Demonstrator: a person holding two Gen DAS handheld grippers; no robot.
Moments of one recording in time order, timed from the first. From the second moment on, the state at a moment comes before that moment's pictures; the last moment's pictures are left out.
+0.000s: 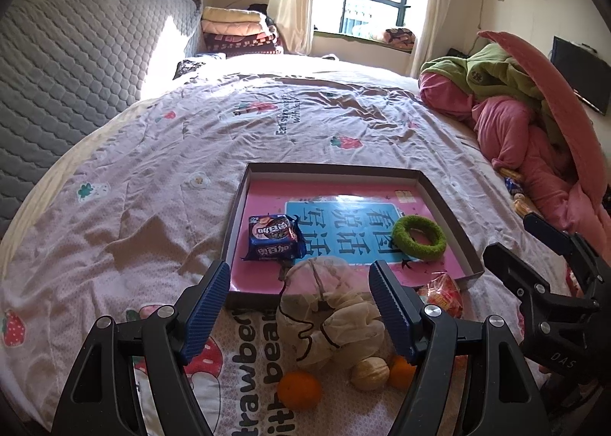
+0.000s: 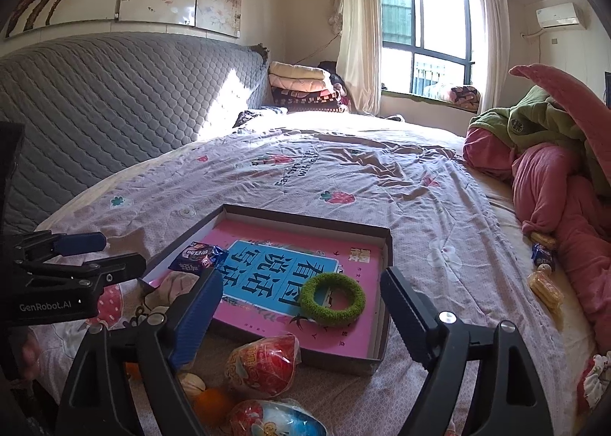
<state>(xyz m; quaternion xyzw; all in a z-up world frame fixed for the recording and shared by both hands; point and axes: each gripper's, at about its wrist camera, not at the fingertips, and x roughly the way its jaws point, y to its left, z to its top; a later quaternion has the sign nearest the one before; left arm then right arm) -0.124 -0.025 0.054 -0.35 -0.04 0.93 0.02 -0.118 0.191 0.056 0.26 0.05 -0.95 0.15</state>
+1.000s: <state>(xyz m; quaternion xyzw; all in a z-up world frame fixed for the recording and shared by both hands) -0.083 -0.020 0.056 -0.35 -0.02 0.94 0.02 -0.061 0.203 0.046 0.26 0.04 -0.96 0.12</state>
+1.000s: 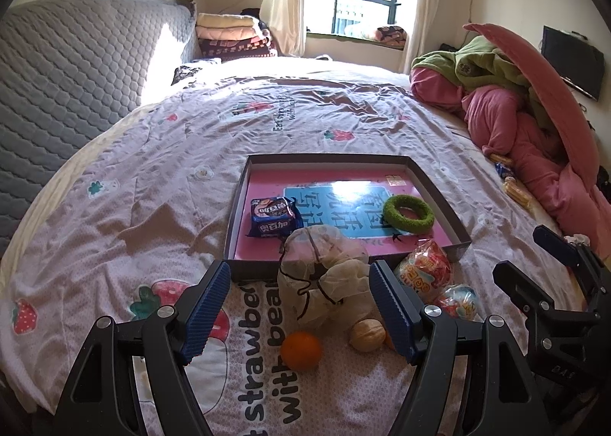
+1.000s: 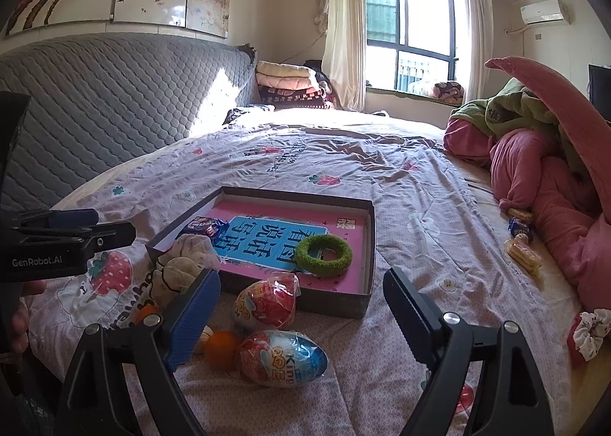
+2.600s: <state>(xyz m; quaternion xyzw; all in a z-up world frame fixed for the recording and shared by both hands) -0.055 -0.007 0.015 -0.40 0.00 0.92 0.05 -0.038 0.201 0.013 0.32 0.06 -0.94 0.12</state>
